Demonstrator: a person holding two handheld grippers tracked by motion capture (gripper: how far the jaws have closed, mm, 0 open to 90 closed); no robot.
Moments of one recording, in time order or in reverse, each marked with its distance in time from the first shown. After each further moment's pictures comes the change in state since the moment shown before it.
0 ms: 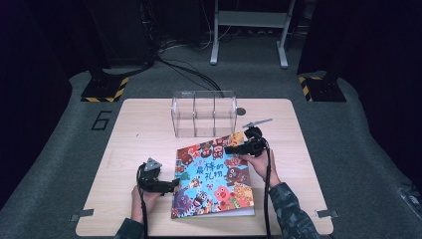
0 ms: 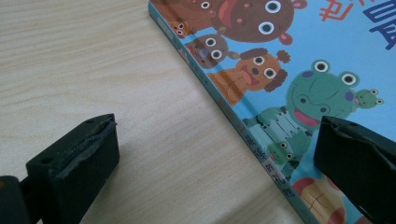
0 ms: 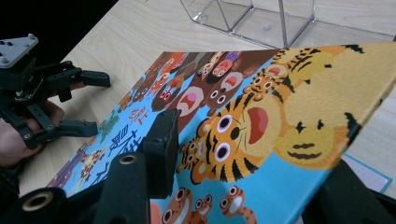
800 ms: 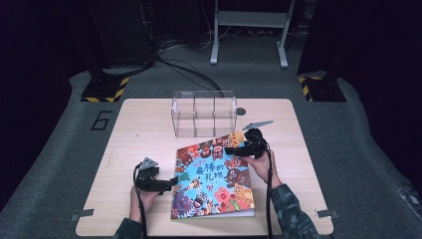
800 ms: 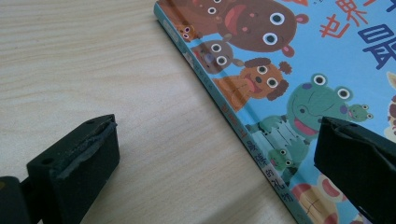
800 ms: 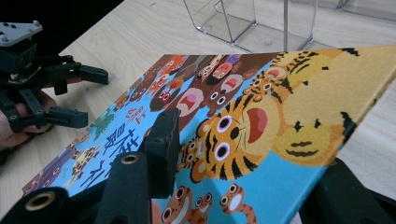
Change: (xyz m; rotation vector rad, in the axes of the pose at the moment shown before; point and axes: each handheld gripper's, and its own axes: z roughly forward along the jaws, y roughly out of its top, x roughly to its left) left arm 0.009 0.000 -0.004 -0.027 -0.060 -0.063; right arm 0.010 -0.005 -0.005 -0.045 -0.029 -0.096
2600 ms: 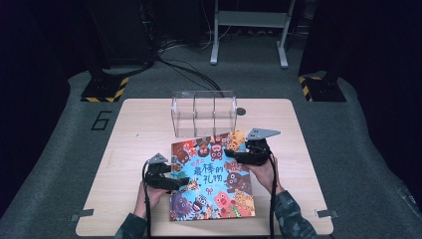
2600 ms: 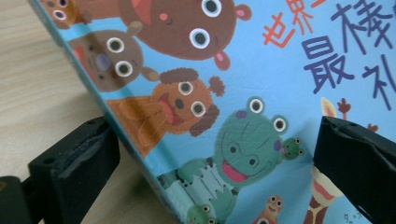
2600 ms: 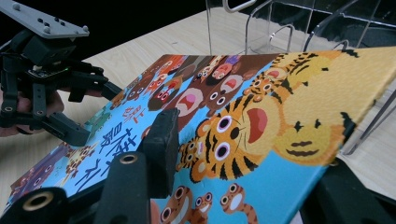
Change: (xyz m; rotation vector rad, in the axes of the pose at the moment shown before) left arm -0.026 0.025 0.004 0.042 -0.227 0.020; right arm 0.035 -0.012 -0.025 -0.210 -0.033 -0.237
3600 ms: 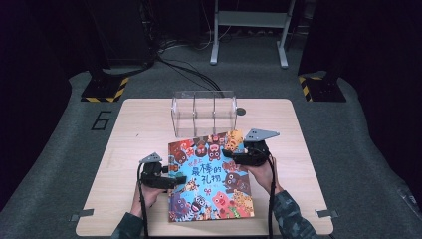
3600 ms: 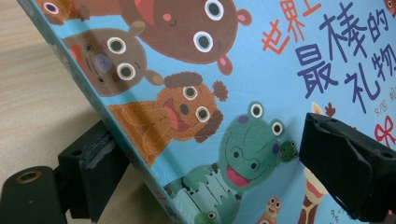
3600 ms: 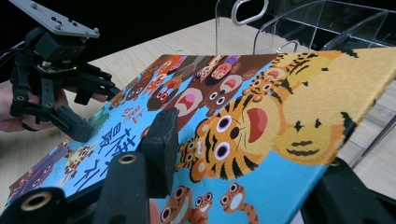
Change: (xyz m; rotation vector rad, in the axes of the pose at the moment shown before) left arm 0.011 0.000 -0.009 -0.019 -0.085 0.000; right arm 0.010 0.005 -0.002 -0.029 0.001 -0.046
